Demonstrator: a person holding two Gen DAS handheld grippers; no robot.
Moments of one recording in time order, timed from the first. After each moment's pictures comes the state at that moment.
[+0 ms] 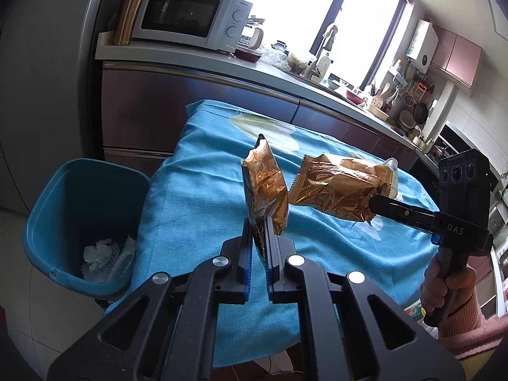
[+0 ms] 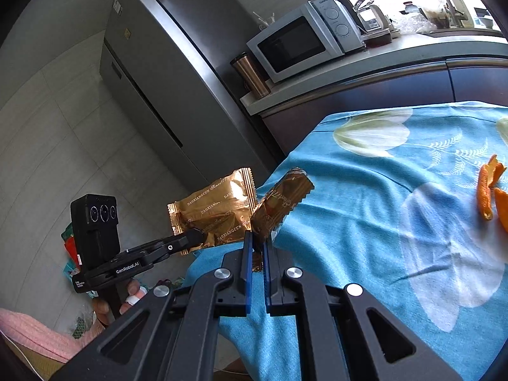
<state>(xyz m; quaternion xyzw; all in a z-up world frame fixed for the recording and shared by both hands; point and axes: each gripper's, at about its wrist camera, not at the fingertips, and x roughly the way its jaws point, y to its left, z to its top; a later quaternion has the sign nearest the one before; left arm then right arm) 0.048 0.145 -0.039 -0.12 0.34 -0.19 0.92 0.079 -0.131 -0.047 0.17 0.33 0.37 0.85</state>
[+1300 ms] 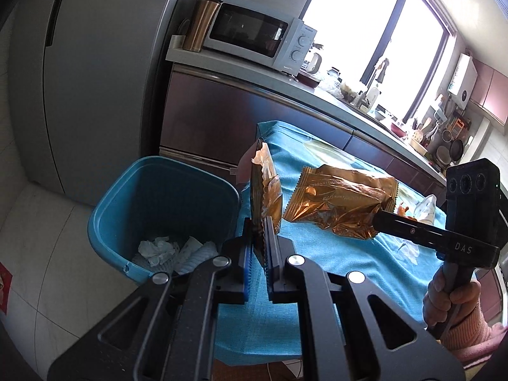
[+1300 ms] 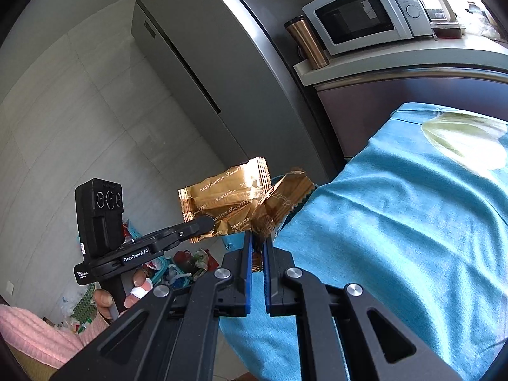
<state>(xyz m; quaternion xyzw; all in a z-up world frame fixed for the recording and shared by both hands) 0.030 0.232 -0.036 -0.16 0.32 -0.08 0.93 0.113 -0.034 -0.045 0.12 0.35 0.46 0.81</state>
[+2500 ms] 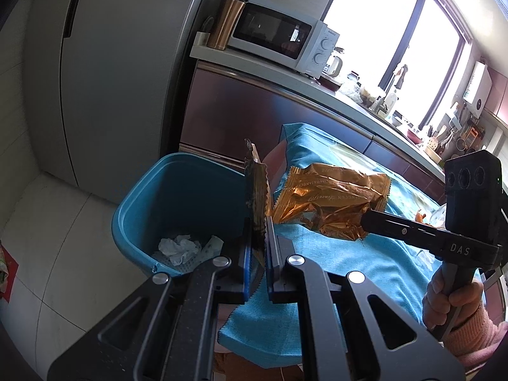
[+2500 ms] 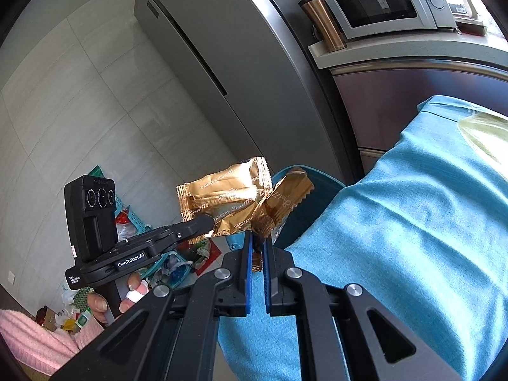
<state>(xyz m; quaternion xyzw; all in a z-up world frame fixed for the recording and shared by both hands) 0.029 0.254 -0.043 -0.17 0.33 -0.04 0.93 0.130 0.012 -0.052 0.09 0.37 0.48 0.79</state>
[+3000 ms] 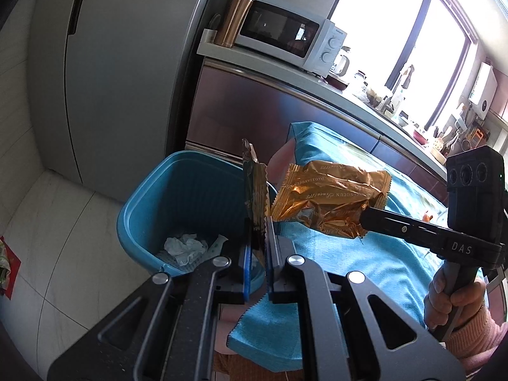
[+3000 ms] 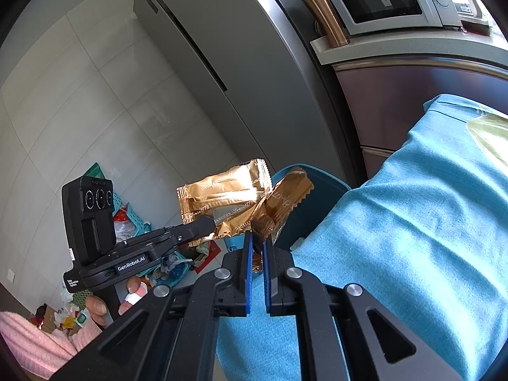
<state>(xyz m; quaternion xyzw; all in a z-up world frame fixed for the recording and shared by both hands) 0.034 0.257 -0.049 -0.17 0.33 -0.03 0.93 0.135 0.024 -0.053 0.09 0.38 0.49 0.78</state>
